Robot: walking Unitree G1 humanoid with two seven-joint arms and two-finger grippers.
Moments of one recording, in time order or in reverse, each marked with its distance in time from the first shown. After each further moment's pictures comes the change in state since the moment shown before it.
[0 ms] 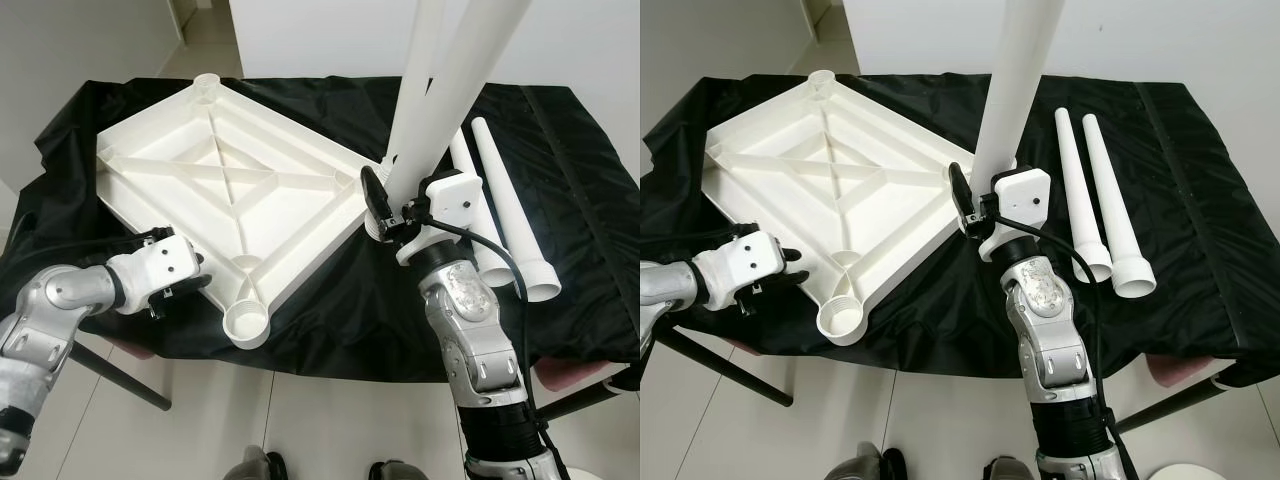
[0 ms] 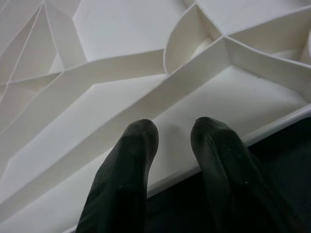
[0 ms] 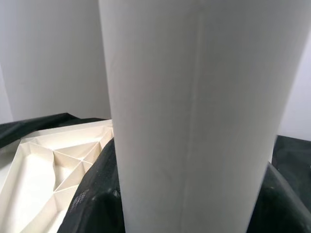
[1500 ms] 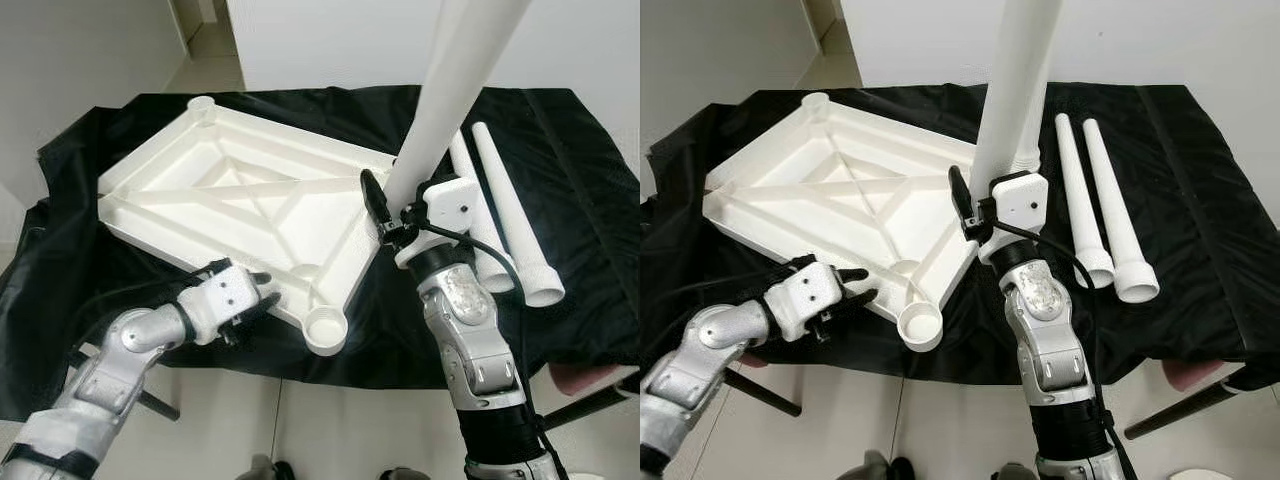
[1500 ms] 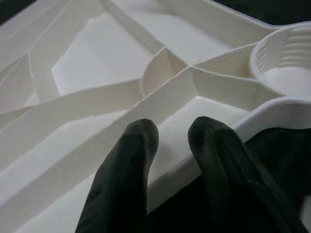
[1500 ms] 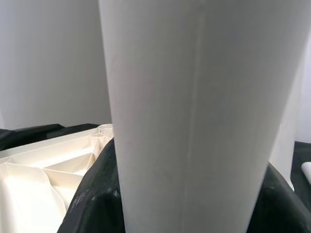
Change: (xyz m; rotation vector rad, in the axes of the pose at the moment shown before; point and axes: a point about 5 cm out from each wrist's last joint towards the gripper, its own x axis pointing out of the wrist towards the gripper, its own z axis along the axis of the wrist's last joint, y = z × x) left arm 0.031 -0.060 0.044 -0.282 -0.332 -0.051; right arm -0.004 0.001 -0.004 -0.013 0.002 -0.008
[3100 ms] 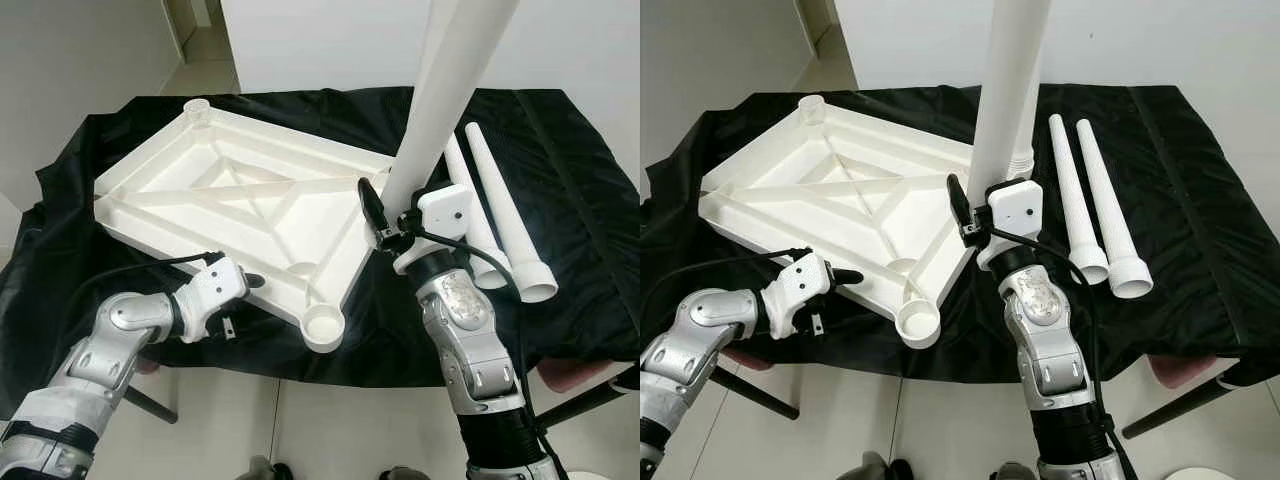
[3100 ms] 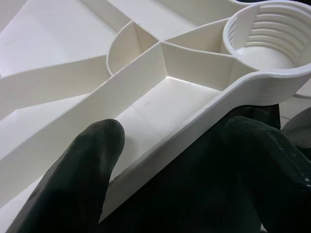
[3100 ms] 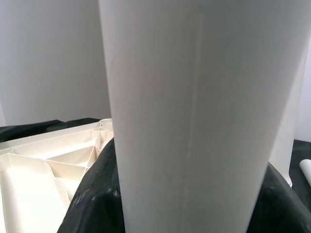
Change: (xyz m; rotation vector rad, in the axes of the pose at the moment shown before) left arm 0.005 0.020 -0.013 -0.067 0.064 -0.105; right arm -0.002 0.002 -0.004 -0.014 0.020 0.014
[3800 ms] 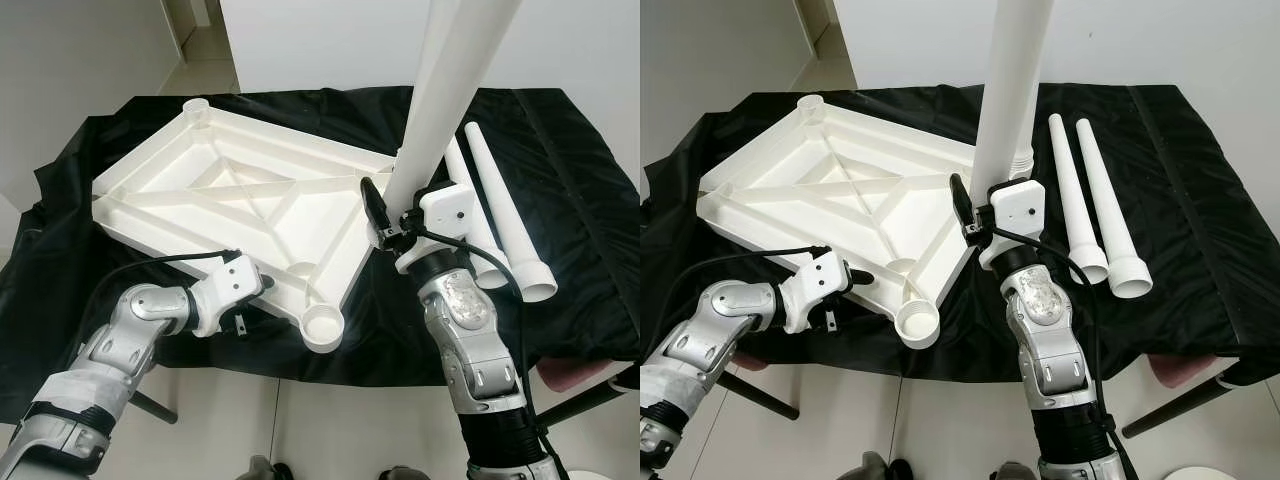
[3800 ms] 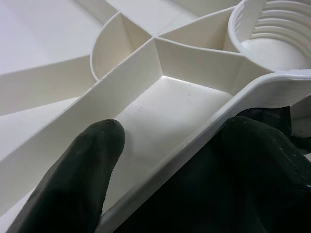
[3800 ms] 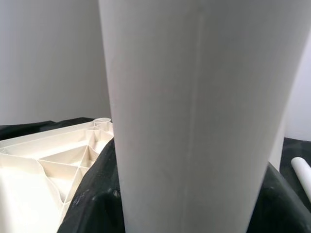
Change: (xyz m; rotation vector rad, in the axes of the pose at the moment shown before) left arm 0.015 0.004 0.000 0.014 0.058 -0.050; right arm -0.001 -0.004 0.000 -0.009 0.002 -0.027
